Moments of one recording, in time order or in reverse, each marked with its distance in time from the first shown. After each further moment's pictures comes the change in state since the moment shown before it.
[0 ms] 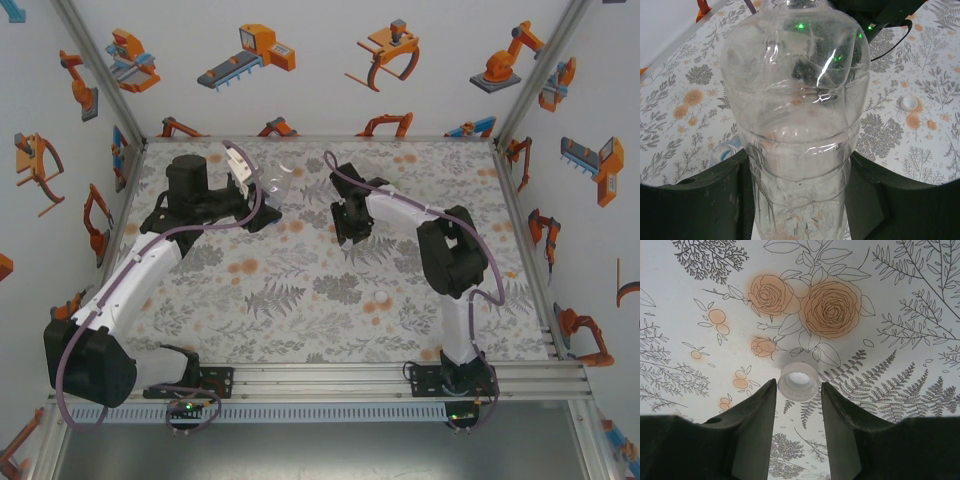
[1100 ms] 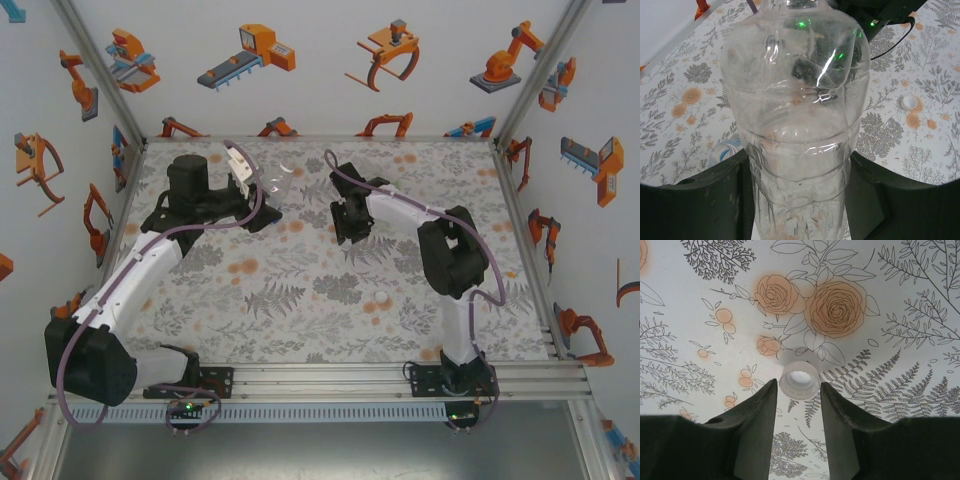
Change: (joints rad) left arm 0.000 0.008 0.000 0.000 0.000 0.000; right arm 0.000 -0.004 0.000 0.003 -0.015 0.005
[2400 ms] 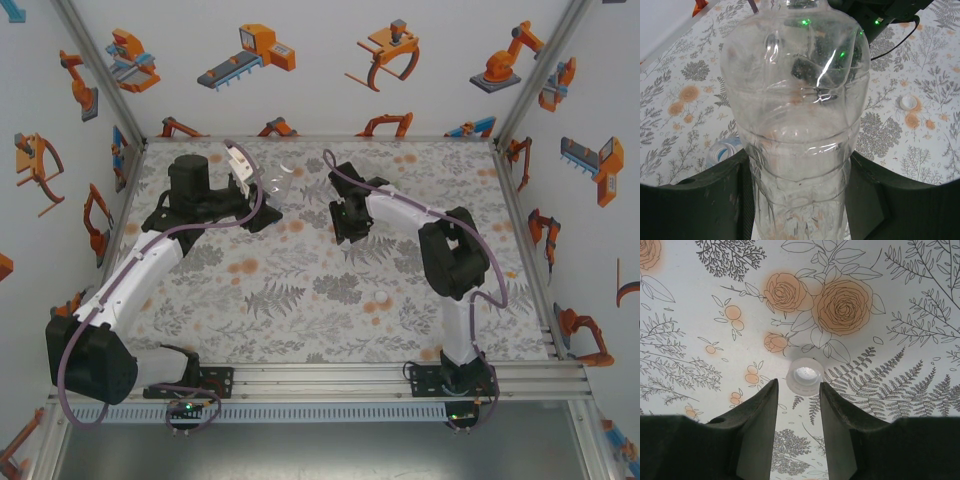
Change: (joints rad) left arm 0.000 0.008 0.000 0.000 0.000 -0.010; right arm 0.010 -0.010 0.000 0.000 -0.001 0.001
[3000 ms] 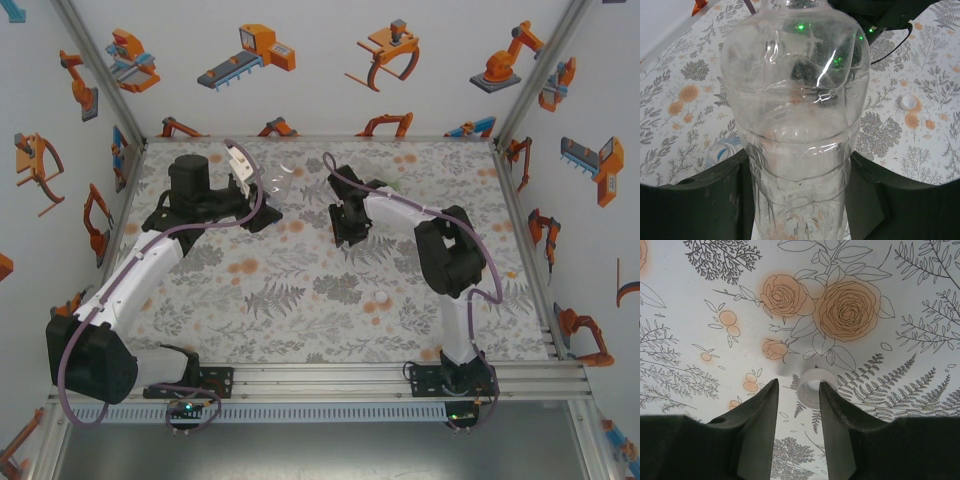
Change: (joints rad) left arm 0.000 0.003 0.000 0.000 0.000 0.000; right arm 0.000 0.026 -0.009 0.020 -0.010 0.023
